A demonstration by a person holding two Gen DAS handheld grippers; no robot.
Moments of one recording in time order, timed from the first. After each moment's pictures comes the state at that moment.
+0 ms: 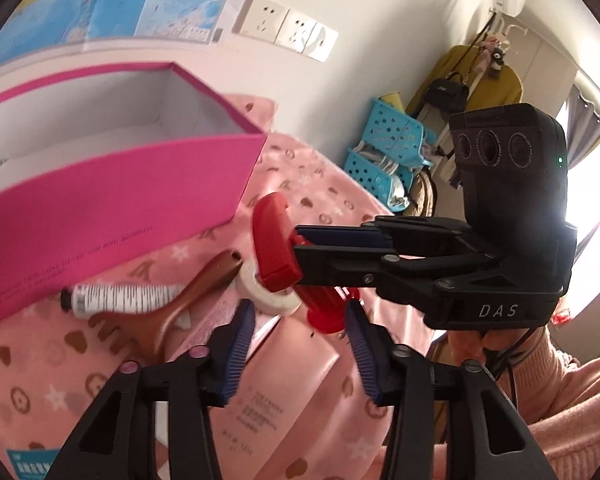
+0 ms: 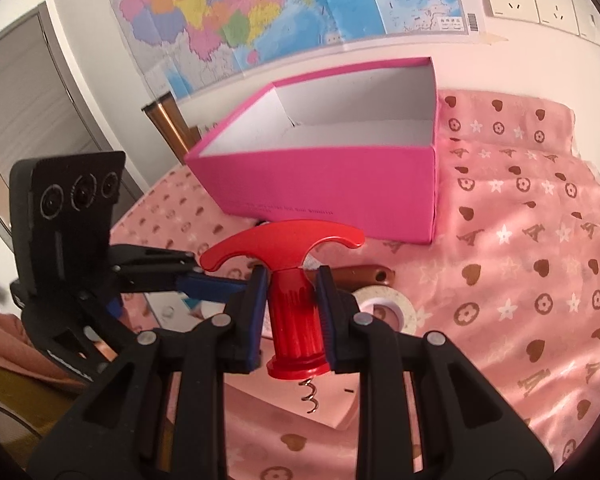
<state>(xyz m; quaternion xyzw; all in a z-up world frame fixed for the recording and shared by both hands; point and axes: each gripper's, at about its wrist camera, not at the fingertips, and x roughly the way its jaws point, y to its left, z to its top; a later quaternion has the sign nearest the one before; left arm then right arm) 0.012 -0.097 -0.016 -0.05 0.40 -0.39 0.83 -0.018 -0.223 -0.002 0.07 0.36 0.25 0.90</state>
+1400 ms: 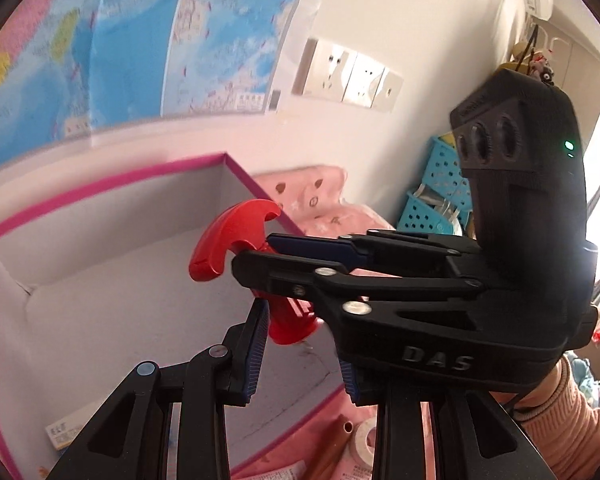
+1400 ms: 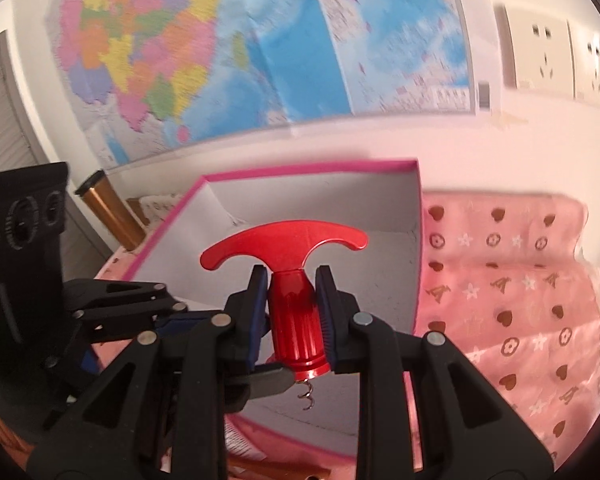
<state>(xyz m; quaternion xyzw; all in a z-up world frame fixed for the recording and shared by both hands) 0.168 -0.100 0.038 -0.01 0.38 -0.32 0.87 0.158 -0.237 0.036 0.07 0.35 0.17 0.92</state>
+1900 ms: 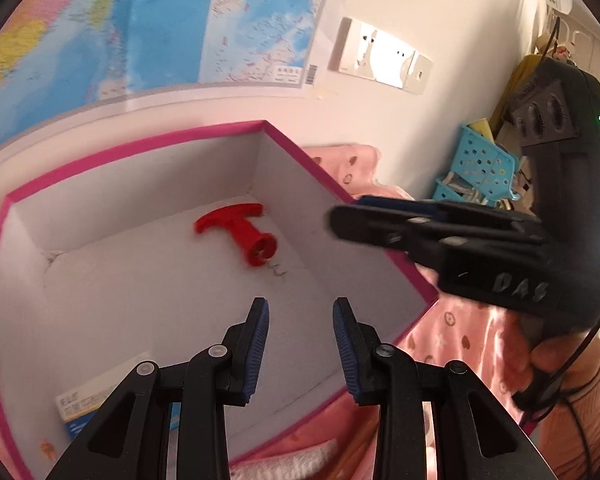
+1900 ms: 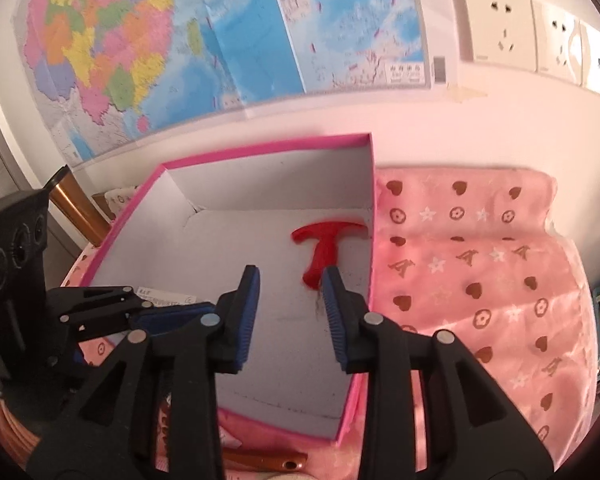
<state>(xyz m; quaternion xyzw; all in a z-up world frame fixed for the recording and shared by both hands) 0.152 -0.079 0.017 0.00 0.39 -0.26 0.88 0.135 -0.250 0.043 0.06 0.35 0.12 0.93</state>
